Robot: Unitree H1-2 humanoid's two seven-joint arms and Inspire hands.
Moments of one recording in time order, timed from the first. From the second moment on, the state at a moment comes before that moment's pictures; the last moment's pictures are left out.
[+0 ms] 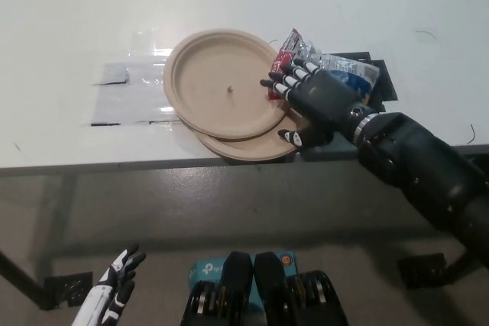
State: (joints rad) left_arm 0.21 0.22 -0.04 -0.15 0.15 -0.14 -0.15; right_arm -0.92 -0.32 0.73 0.68 -0.88 -0.14 0.00
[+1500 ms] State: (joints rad) left_arm 0.09 0.12 -0.04 -0.03 0.13 -0.17 -0.15; right_arm 0.02 -0.20 0.18 -0.06 -0.26 -0.15 0.11
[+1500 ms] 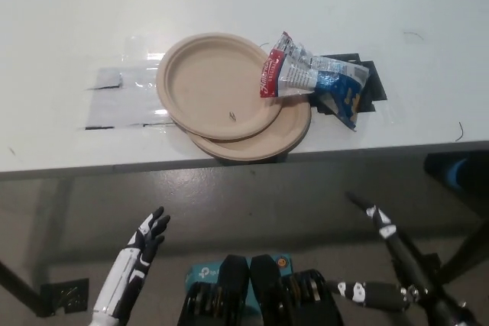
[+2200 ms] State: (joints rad) left_arm 0.16 0.12 -0.02 0.04 0.14 -0.27 -0.12; right_arm 0.06 -0.13 0.13 0.16 -0.28 -0.39 -0.02
